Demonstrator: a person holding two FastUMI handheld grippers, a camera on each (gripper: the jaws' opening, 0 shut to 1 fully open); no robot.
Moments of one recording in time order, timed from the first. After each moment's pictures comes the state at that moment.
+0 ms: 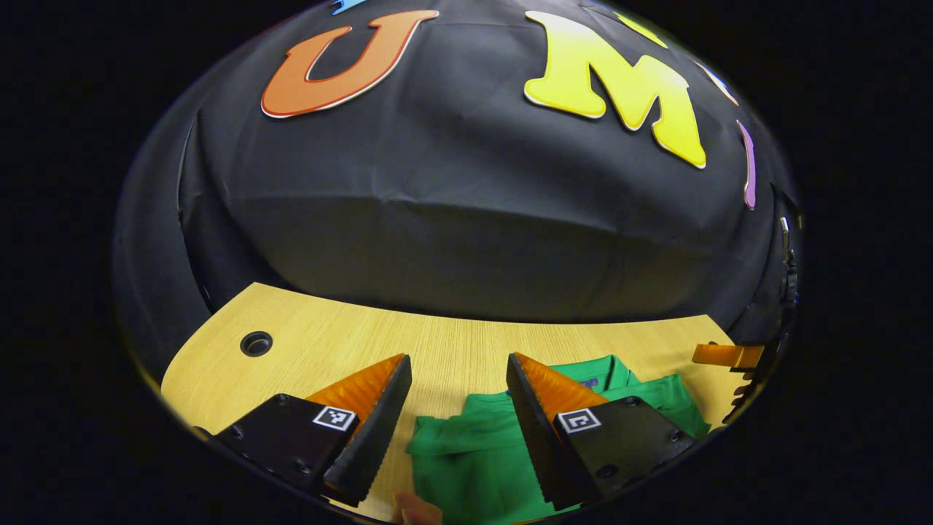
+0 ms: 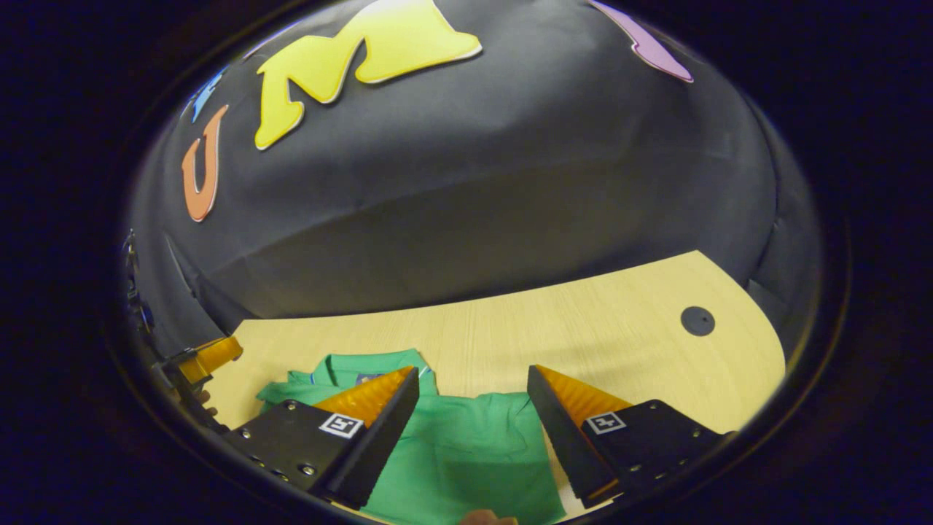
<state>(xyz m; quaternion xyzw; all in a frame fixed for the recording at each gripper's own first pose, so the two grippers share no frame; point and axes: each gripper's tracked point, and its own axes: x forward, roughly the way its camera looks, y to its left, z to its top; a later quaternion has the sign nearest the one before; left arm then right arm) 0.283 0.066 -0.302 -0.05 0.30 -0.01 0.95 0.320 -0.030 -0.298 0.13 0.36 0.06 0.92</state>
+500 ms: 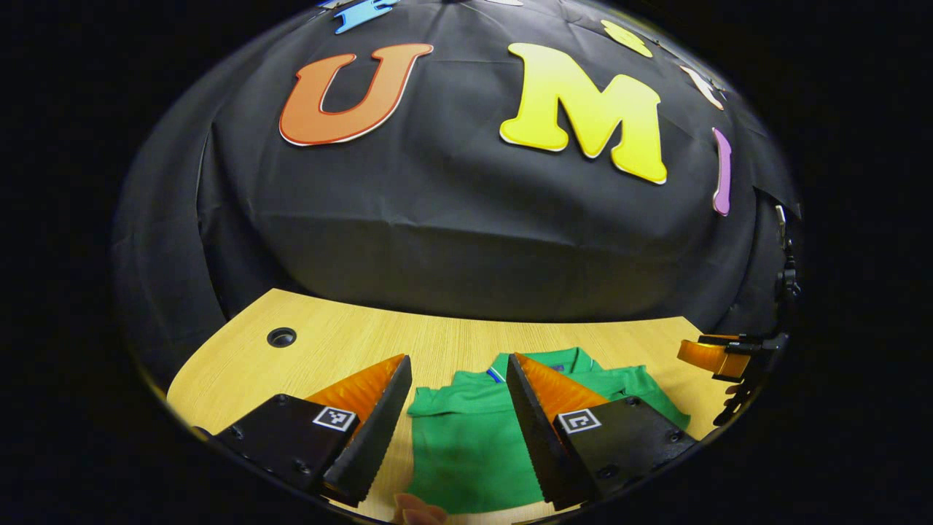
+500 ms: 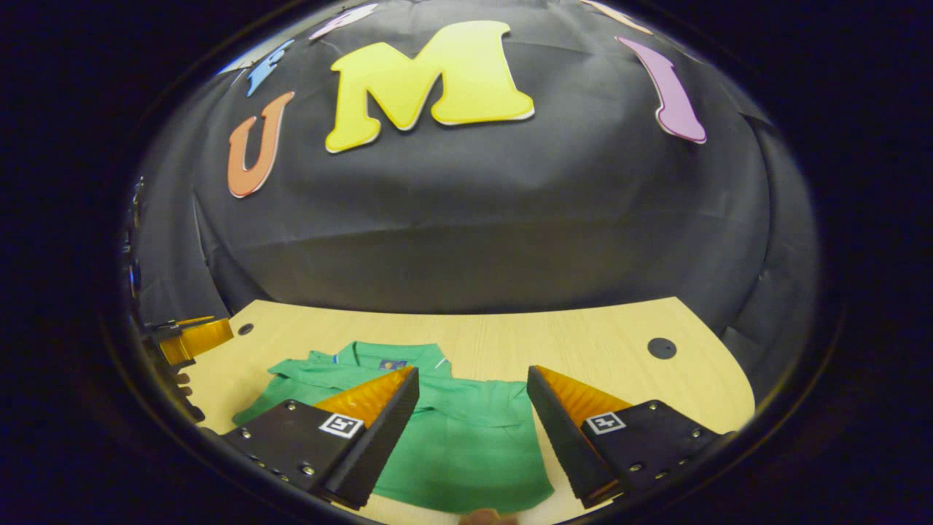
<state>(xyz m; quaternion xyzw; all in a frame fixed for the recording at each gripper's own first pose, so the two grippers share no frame) 0.196 0.052 -0.251 -0.04 0.27 -0.02 0.96 0.243 -0.016 -0.242 0.05 0.29 0.08 0.95</state>
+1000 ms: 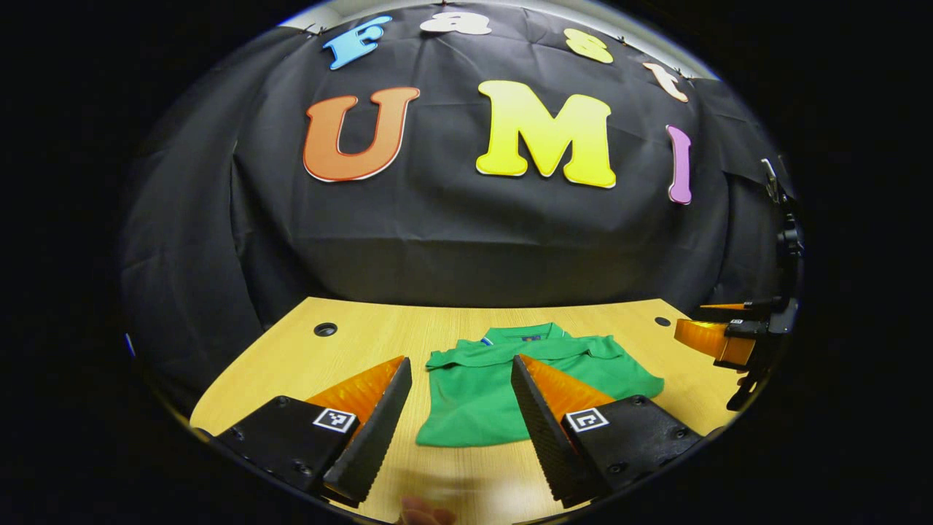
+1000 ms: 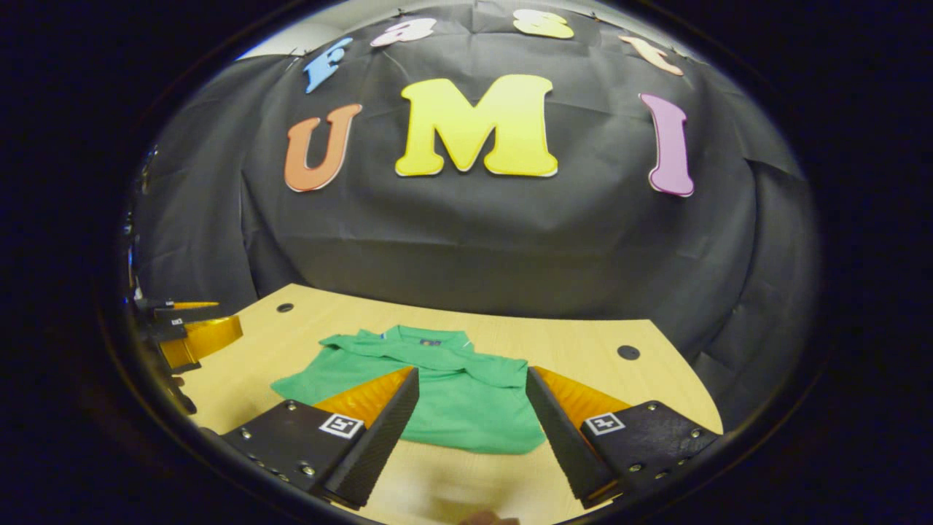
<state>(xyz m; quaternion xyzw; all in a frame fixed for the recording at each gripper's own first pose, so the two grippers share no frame) 0.066 0.047 -0.187 0.00 0.24 -0.02 0.97 0.110 -0.002 -0.173 -0.01 0.25 0.10 0.96</state>
